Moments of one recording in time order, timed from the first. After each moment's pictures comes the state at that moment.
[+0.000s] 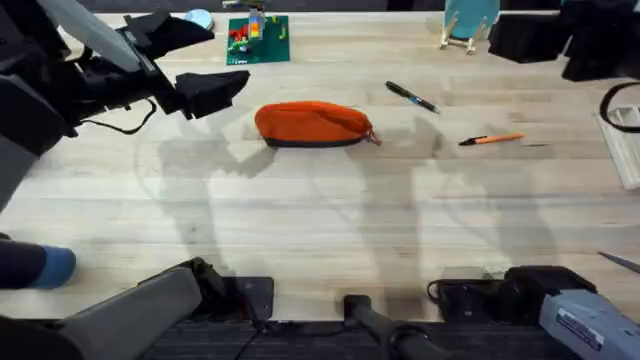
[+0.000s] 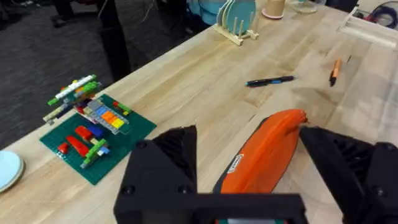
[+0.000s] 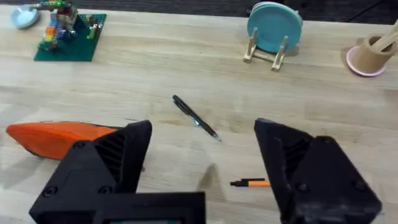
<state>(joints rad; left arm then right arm) 0.45 1.31 0.87 -0.35 1.26 0.72 0.00 0.94 1.05 -0.64 -0.15 0.00</state>
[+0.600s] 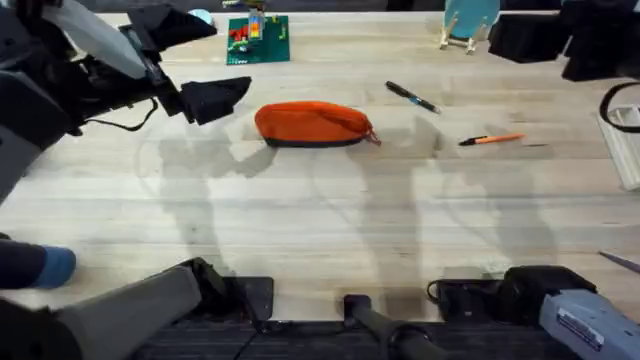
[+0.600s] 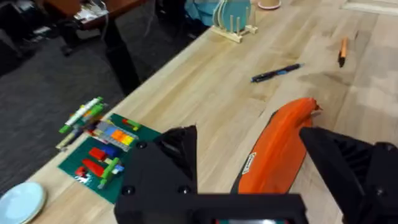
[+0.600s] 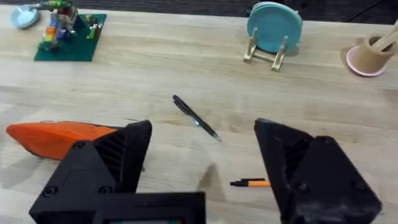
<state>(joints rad) 0.44 1.34 0.88 -0.36 1.29 0.92 0.00 0.94 1.05 -0.64 -0.15 0.00</state>
